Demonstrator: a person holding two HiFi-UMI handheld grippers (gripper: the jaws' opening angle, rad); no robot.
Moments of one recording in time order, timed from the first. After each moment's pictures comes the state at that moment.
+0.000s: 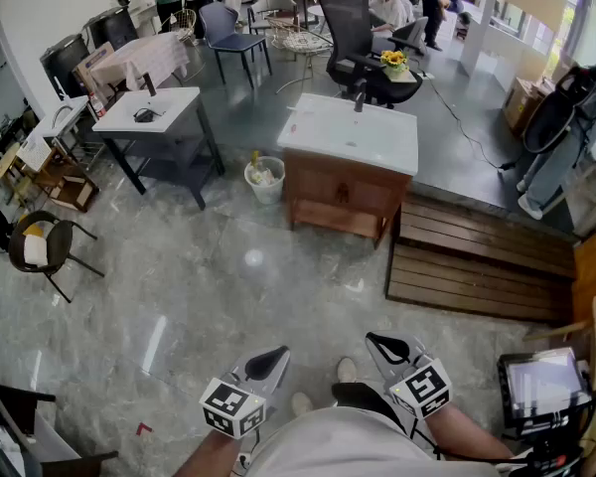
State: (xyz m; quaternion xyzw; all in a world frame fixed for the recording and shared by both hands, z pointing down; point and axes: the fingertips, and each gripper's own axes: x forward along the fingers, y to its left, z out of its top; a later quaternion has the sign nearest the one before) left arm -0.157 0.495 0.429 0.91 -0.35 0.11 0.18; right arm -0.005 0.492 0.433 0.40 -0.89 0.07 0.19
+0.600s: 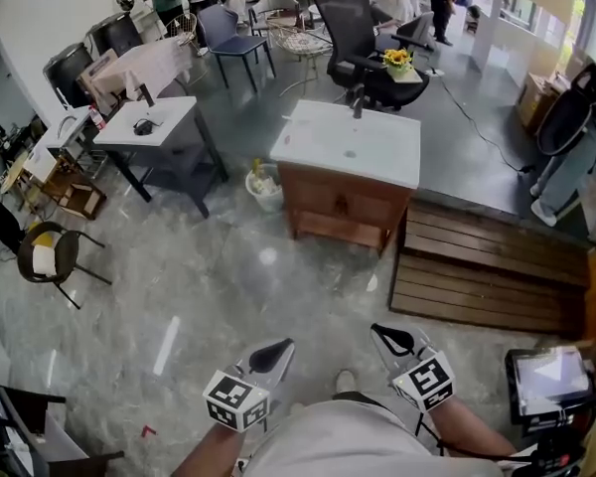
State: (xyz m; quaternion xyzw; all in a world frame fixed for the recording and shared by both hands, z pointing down) left arm -0.072 0.408 0.420 0.91 -0.36 0.13 0.18; right arm 0.082 0.401 0.432 0.40 -0.90 0.07 0.19
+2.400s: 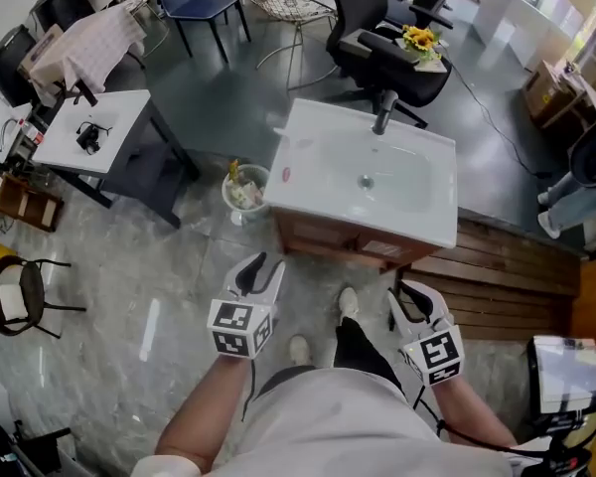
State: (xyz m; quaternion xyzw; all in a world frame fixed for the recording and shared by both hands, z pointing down) left arm -0.129 -0.144 0.488 0.87 -0.44 0.14 0.17; right arm 0.085 -0.046 0.471 0.50 -0.83 0.07 0.25
